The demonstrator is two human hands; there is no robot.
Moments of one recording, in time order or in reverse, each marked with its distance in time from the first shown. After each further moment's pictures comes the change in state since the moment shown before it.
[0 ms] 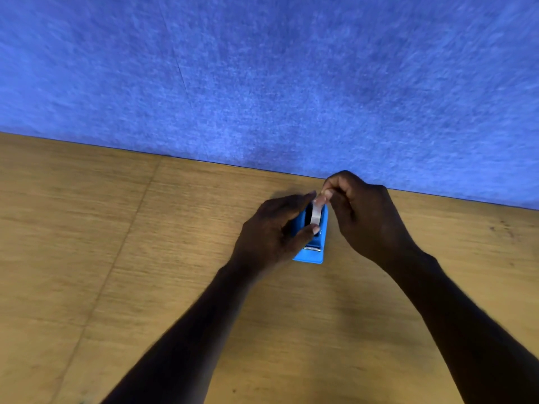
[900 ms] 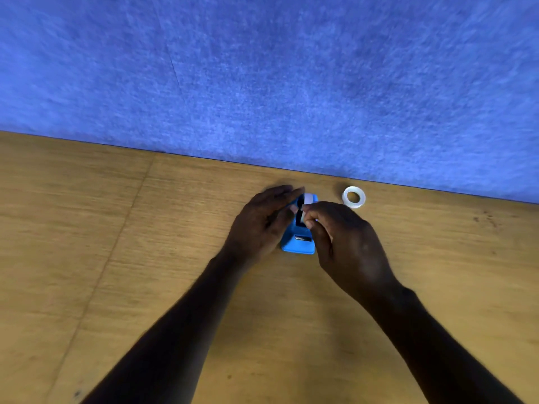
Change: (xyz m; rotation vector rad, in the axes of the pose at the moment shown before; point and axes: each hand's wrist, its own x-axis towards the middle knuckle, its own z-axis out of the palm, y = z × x) left_hand 0.003 -0.003 -0.002 -0.241 0.012 -0.012; right_hand -0.052 -0.012 0.019 -0.170 0.090 -0.147
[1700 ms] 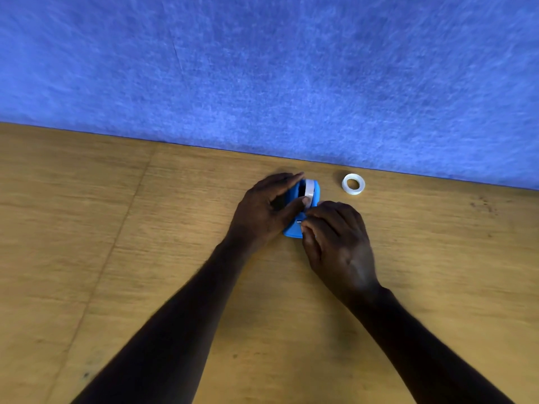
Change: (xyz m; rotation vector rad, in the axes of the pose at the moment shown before) left_hand -0.002 0.006 0.001 0.007 0.050 0.038; right_hand -0.030 -0.005 0.025 -0.217 0.205 -0.120
